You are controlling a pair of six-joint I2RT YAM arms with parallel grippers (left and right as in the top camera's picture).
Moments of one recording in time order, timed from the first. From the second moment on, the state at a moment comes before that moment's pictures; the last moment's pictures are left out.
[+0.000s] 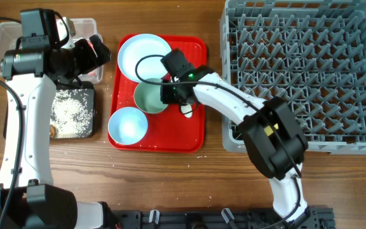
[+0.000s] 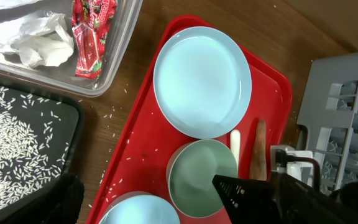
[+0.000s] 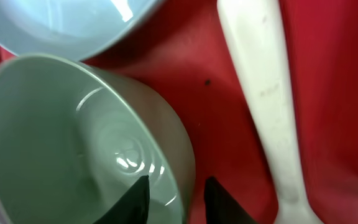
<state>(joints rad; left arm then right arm) 0.11 1.59 1.55 -0.99 0.25 -0.37 0.65 2.15 1.55 -0.57 -0.19 0.69</state>
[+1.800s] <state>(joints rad) 0.11 1.59 1.55 -0.99 0.23 -0.37 0.35 2.21 1.55 0.34 1.18 -0.77</state>
